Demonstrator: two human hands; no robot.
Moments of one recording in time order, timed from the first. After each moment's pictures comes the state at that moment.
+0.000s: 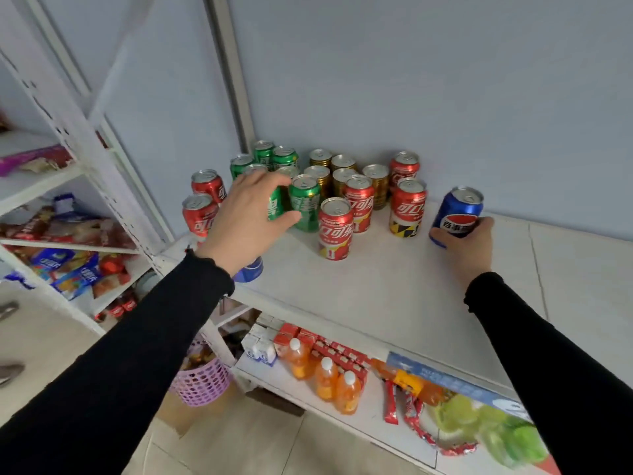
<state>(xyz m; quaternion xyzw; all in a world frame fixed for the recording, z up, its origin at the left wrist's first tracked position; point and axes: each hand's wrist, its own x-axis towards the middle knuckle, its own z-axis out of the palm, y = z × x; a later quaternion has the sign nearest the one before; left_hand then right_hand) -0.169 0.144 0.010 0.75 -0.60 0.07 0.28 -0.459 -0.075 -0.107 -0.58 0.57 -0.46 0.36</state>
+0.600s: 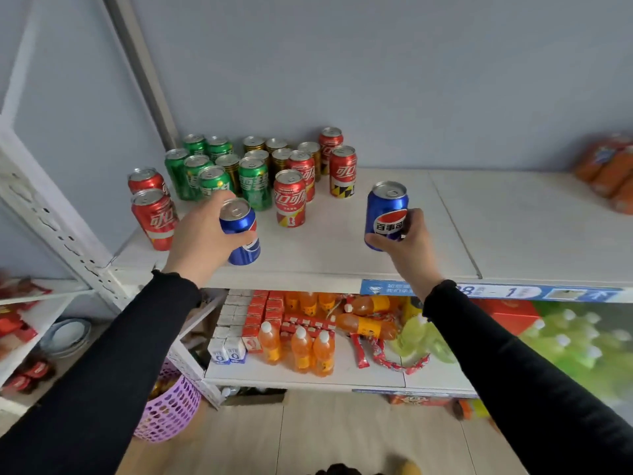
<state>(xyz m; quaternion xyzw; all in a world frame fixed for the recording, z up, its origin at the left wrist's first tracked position) -0.138 0.201 -0.033 0.72 -0.61 -0.06 0.33 -0.455 0.126 -0.088 -0.60 0.54 -0.48 0.34</state>
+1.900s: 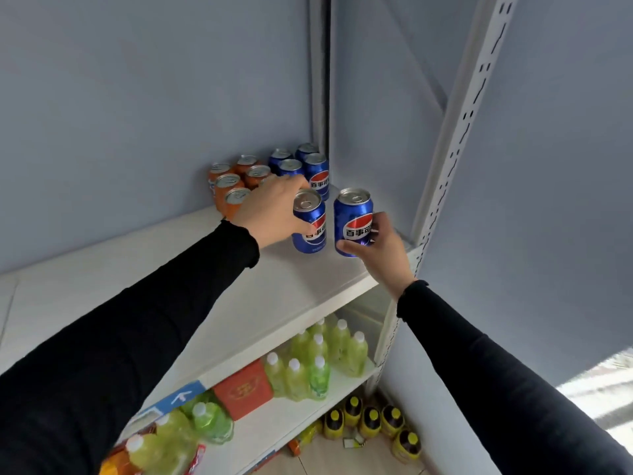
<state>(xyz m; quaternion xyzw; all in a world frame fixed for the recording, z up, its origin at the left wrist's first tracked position) -0.960 -0.043 0.000 0.36 -0.91 -0.08 0.18 -1.138 0.076 -0.084 -0.43 0.70 -0.52 0.21</state>
